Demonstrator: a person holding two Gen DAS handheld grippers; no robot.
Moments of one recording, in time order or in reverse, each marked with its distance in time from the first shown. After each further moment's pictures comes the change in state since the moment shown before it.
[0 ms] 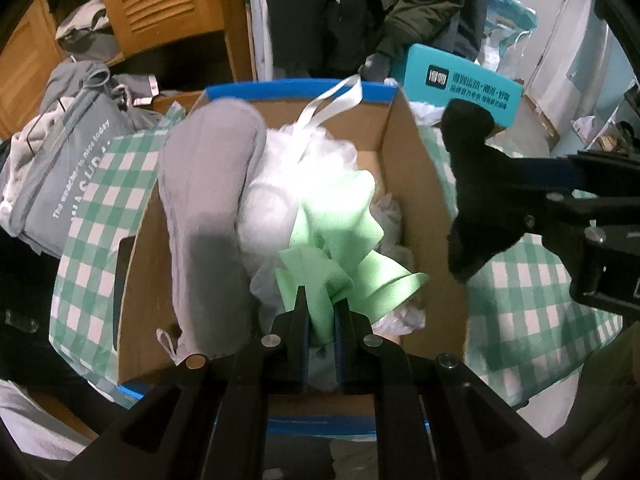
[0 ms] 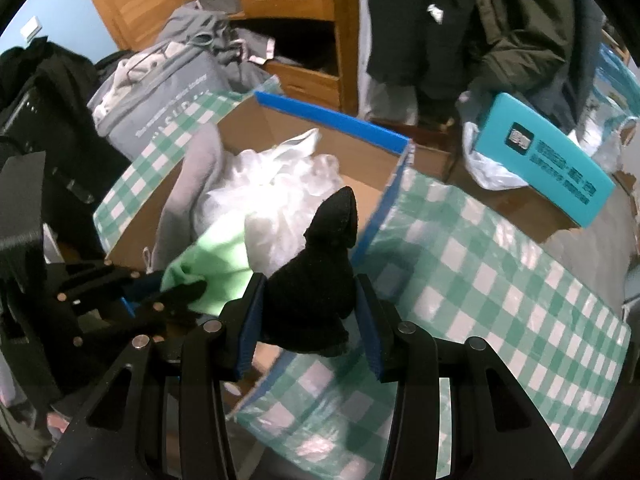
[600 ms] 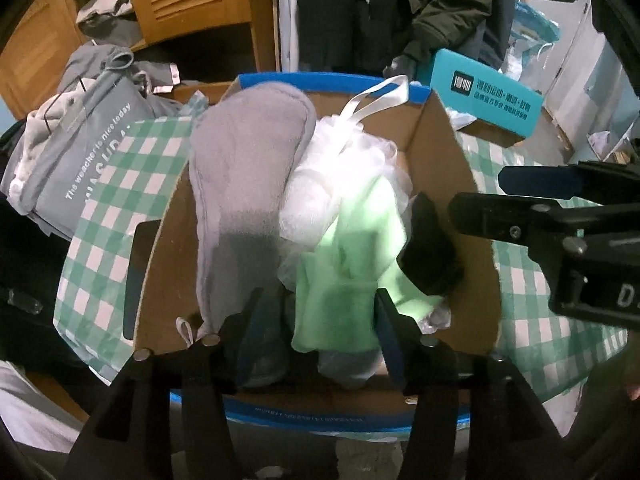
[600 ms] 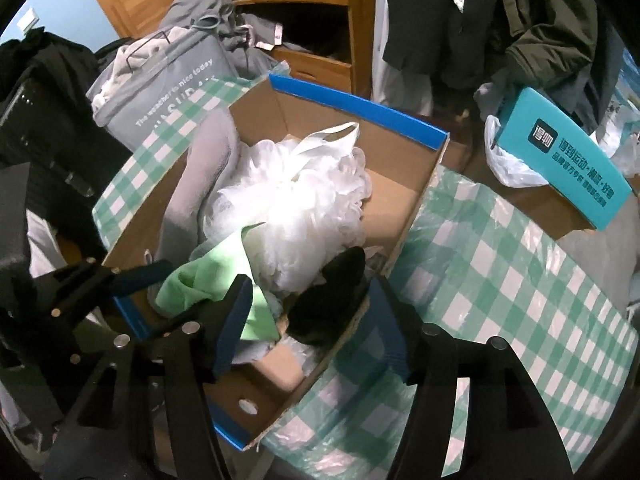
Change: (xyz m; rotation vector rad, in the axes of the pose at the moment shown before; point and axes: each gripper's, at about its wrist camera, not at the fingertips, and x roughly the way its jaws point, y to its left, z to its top) left arm -0.003 0.018 -0.005 -0.057 -0.012 0.033; right arm 0.018 0.010 0.008 0.018 0.017 0.007
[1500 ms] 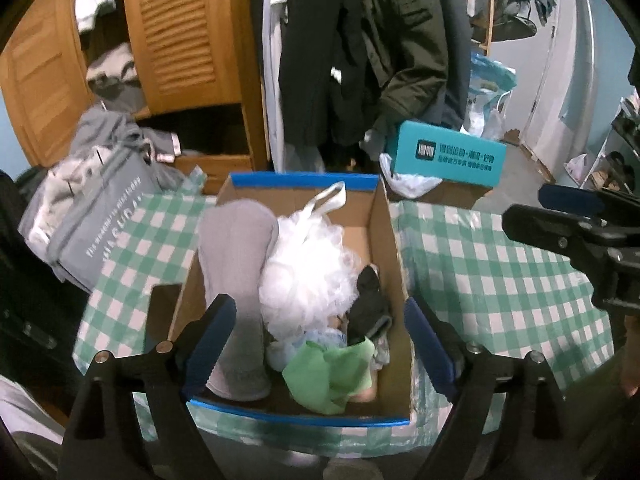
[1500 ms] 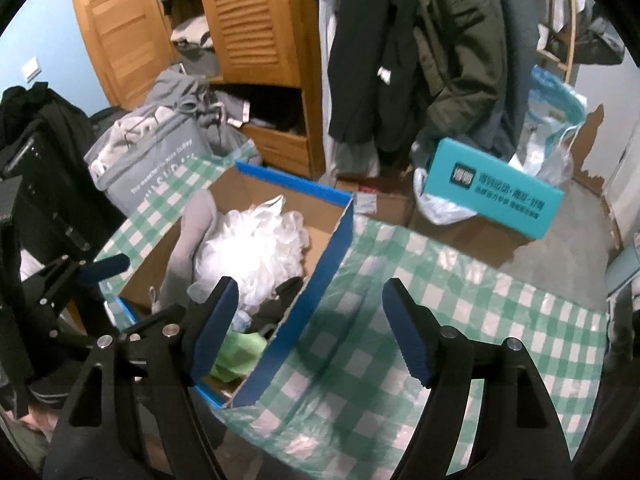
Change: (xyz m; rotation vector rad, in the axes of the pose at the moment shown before) left arm -0.083 -0.033 0.011 0.043 -0.245 0.003; right arm -0.115 -0.026 -0.034 0.044 -0.271 -0.108
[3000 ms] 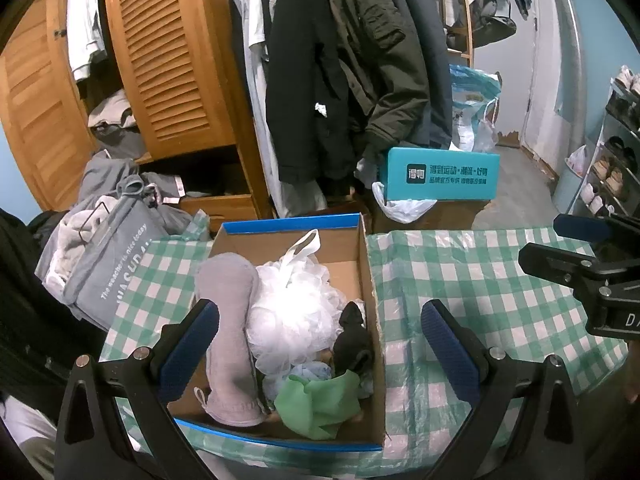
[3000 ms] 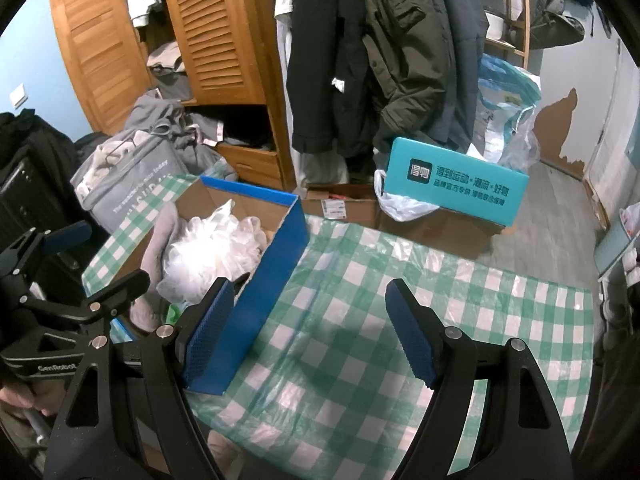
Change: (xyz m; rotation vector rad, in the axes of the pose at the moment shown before) left arm -0.019 -0.042 0.018 0.077 -0.089 0.056; right arm -0.024 -0.053 -0.028 0.068 -0.051 -0.039
